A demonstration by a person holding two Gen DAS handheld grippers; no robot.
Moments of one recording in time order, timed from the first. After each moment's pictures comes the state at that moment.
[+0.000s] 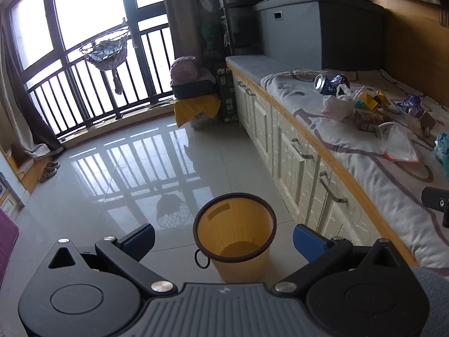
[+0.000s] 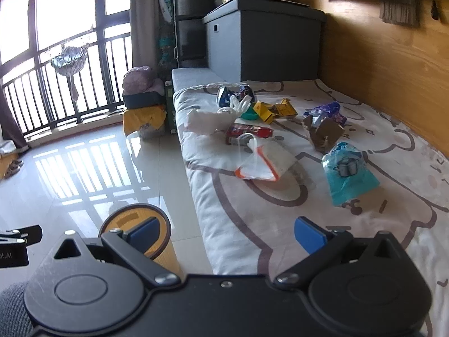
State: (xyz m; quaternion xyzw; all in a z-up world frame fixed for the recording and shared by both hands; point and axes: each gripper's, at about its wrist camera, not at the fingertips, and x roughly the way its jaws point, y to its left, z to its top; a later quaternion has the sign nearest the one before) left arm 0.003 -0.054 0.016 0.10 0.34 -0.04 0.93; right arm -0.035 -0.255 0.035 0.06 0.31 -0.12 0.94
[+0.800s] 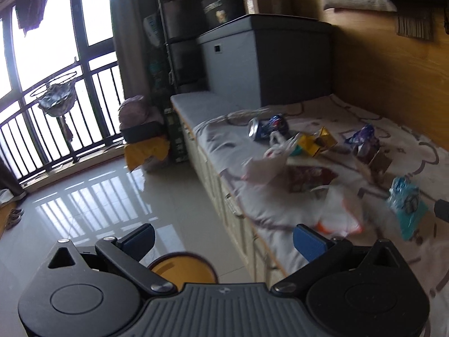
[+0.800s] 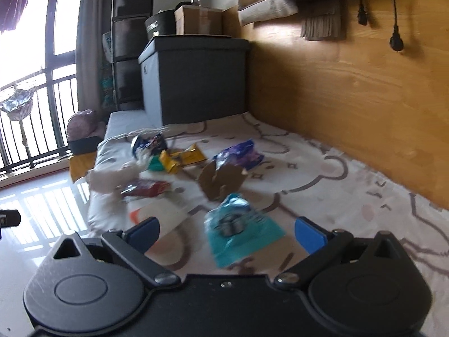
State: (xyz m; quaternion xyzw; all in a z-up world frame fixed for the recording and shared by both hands) left arm 0.065 -0.183 0.050 0.12 0.28 -0.14 0.94; right arm -0.043 -0.387 0.056 0.06 0.22 -0.23 0.95
